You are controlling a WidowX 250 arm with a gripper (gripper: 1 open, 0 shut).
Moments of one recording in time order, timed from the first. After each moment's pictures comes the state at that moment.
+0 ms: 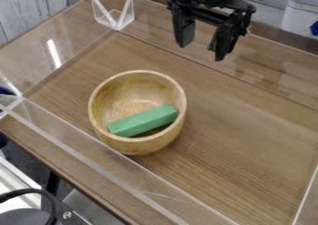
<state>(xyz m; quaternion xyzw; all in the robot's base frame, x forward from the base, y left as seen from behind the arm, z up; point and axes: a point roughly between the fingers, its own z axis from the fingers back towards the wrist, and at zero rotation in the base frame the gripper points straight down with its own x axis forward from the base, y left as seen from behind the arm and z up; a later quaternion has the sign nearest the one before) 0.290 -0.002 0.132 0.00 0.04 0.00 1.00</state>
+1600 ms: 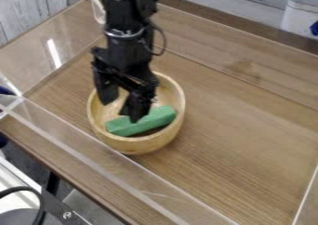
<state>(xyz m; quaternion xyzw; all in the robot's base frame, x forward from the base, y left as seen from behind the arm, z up) 0.199 0.065 0.074 0.01 0.06 -0.02 1.00</state>
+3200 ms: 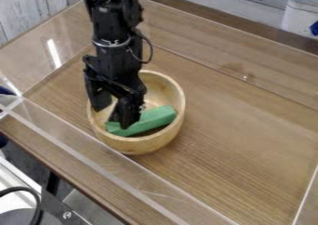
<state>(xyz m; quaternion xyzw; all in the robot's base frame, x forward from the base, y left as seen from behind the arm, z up) 0.197 0.061 0.060 0.00 0.07 -0.06 1.00</state>
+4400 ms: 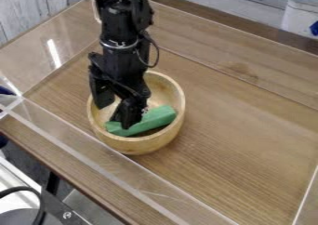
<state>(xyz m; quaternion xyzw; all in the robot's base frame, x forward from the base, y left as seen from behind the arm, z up) 0.200 0.056 0.062 0.04 0.07 -0.10 0.99</state>
